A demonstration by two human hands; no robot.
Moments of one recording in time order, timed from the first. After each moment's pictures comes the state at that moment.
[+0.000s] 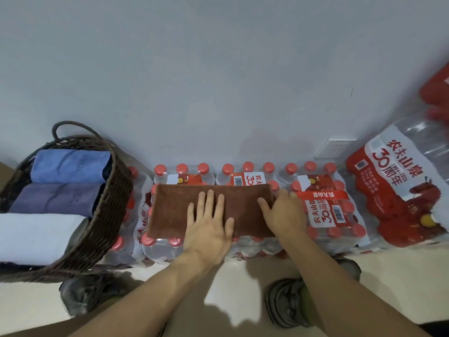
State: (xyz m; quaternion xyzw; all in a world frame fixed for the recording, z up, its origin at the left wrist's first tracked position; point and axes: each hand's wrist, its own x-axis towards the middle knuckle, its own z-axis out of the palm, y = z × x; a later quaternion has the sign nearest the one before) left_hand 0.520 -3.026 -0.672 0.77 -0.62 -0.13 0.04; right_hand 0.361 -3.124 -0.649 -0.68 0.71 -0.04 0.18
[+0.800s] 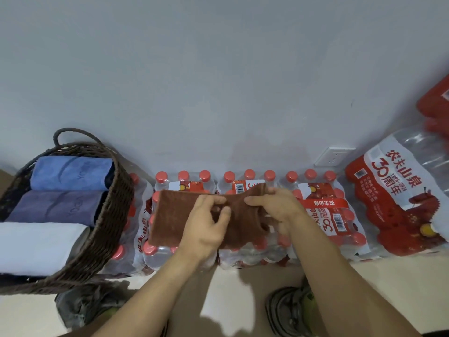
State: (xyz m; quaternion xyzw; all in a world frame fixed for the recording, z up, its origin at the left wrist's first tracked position) left_hand 0.540 -3.037 -0.623 0.71 -0.46 -0.34 0.41; right_hand 0.390 -3.139 -0.597 -0.41 0.62 -0.21 0.64
